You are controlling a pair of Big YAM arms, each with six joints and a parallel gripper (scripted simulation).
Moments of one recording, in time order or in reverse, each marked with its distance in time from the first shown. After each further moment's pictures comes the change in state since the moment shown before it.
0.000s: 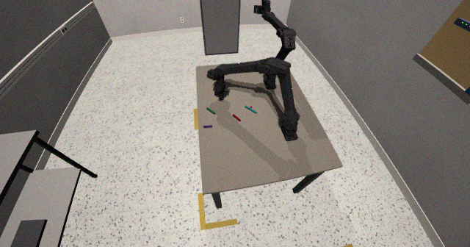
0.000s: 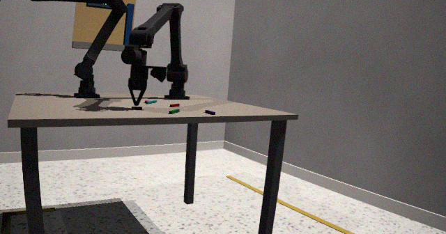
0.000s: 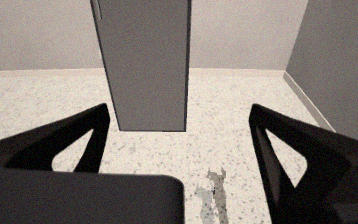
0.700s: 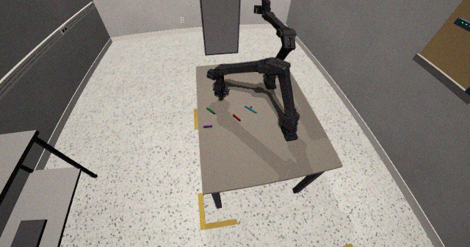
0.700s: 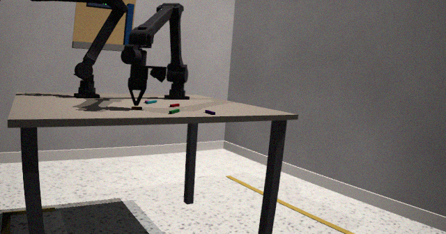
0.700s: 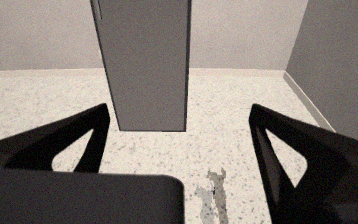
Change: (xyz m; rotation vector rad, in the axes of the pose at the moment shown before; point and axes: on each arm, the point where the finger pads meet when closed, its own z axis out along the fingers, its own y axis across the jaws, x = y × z) left arm 0.001 -0.002 0.000 0.001 0.000 -0.002; right arm 0.000 0.000 0.000 0.000 0.000 0.000
